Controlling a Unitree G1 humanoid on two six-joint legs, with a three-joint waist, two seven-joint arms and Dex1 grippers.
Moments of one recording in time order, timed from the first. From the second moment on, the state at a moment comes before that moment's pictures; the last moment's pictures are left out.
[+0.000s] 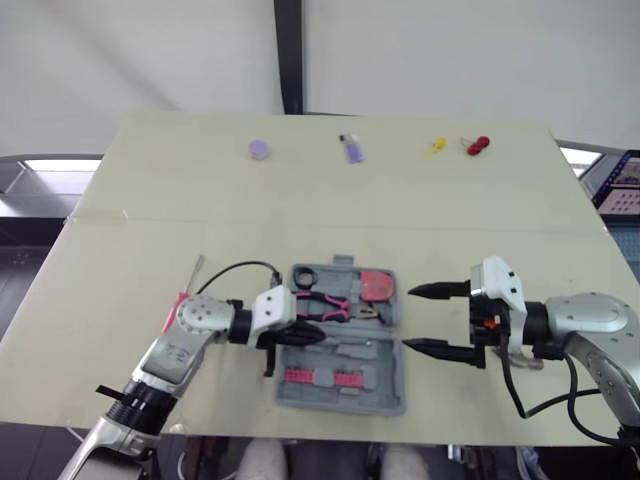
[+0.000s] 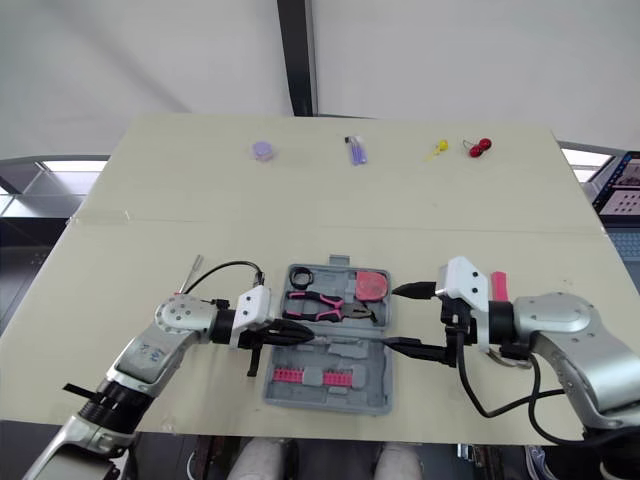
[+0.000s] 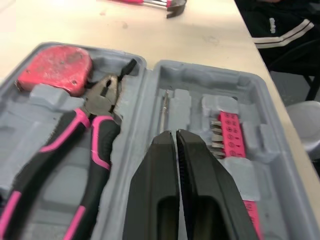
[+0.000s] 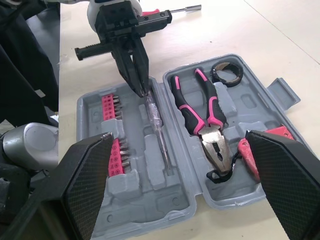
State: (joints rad) left arm -0.33 0.52 -0.27 0.02 -0.18 0.10 -1.08; right arm -0.12 -0.90 -0.08 -0.43 0.59 0.53 1.09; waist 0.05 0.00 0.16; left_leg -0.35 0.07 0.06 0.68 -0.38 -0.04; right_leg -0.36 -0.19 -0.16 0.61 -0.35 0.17
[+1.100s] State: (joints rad) left arm -0.30 0.44 -0.31 0.13 -0.08 0.02 -1.00; right arm -0.10 -0.89 -0.08 -0.44 0.58 0.53 1.07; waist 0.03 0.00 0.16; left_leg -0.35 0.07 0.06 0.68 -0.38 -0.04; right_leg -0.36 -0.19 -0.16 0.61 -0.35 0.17
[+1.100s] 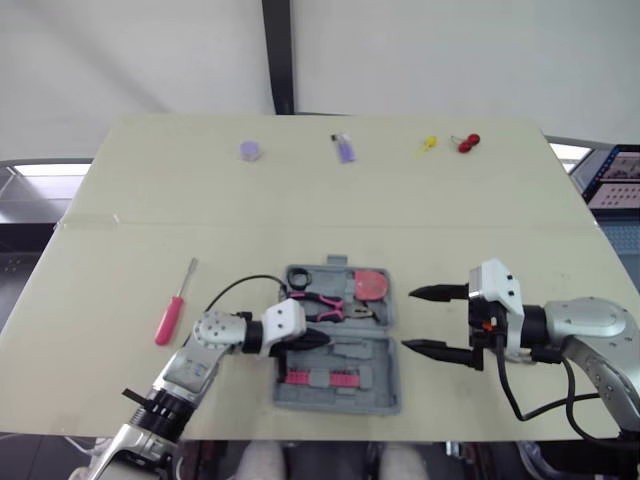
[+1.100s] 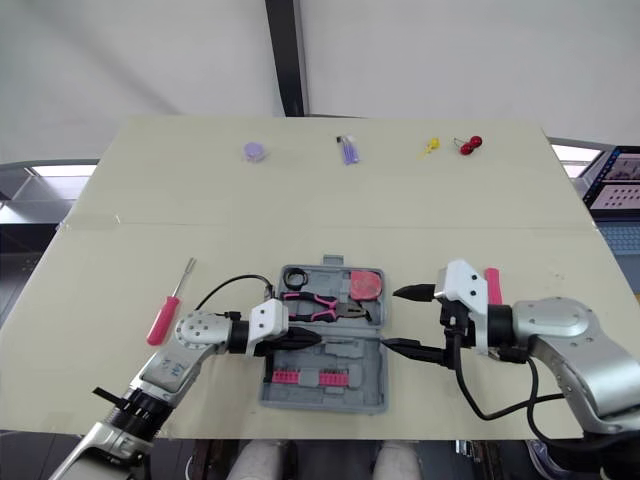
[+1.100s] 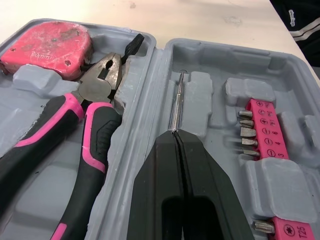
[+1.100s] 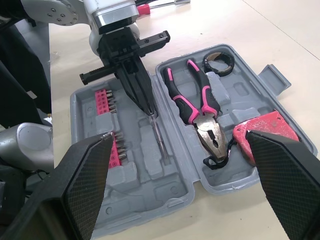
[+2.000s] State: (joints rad) left arm -0.36 0.47 -0.43 0.14 0.04 0.02 -0.96; right arm -0.09 -0.89 -0.09 -0.46 0.58 0.53 1.07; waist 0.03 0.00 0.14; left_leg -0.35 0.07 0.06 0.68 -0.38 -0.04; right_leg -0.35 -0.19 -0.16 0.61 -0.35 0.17
